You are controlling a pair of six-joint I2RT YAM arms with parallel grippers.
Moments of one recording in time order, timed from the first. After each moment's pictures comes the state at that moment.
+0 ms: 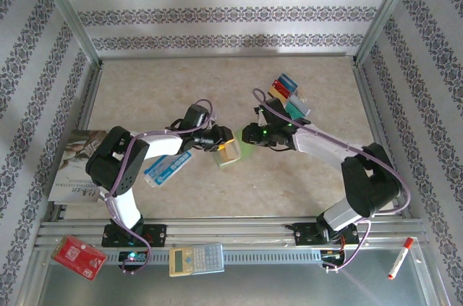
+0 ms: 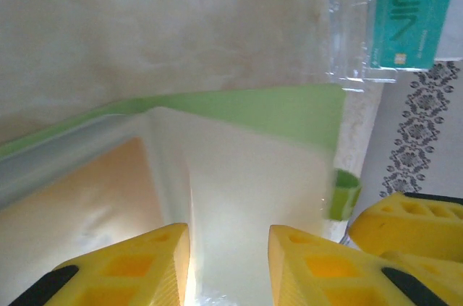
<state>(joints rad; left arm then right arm) -0.51 1.79 0.90 0.15 0.56 -1.06 0.51 1.52 0.93 -0.34 -0.29 0.63</state>
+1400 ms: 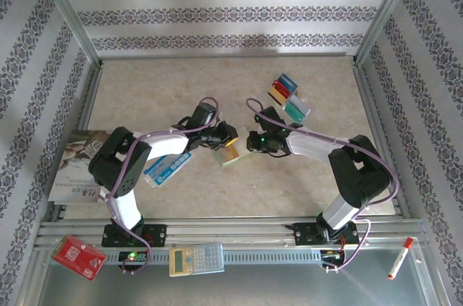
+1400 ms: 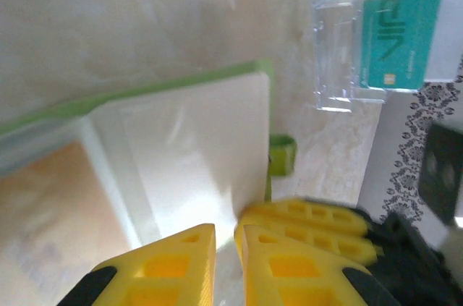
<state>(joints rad) -0.56 1.76 0.95 0.09 0.43 -1.11 0.54 1.64 0.90 -0.30 -0.18 0.60</state>
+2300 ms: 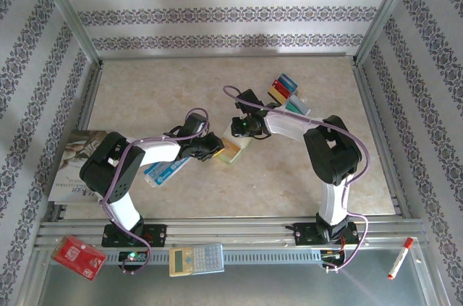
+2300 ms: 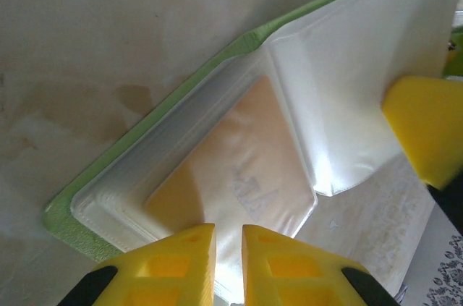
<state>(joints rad) -0.53 1.72 0.81 0.03 0.35 -1.10 0.57 1.92 1.27 -0.45 -0.12 0.49</state>
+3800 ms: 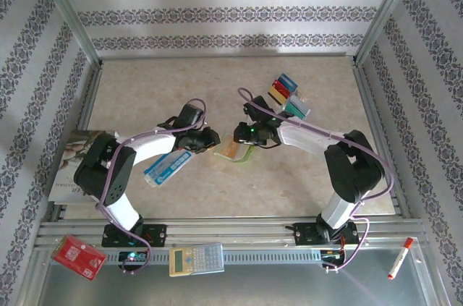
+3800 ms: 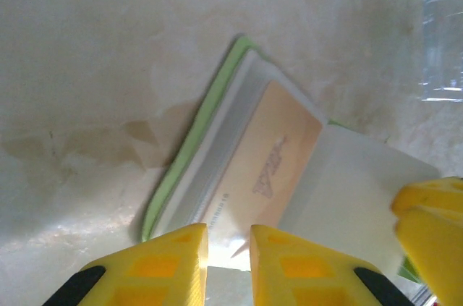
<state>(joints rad) -0.48 1.69 0.91 -0.18 0.38 -0.87 0.60 1.71 1.11 -0.43 -0.23 0.68</state>
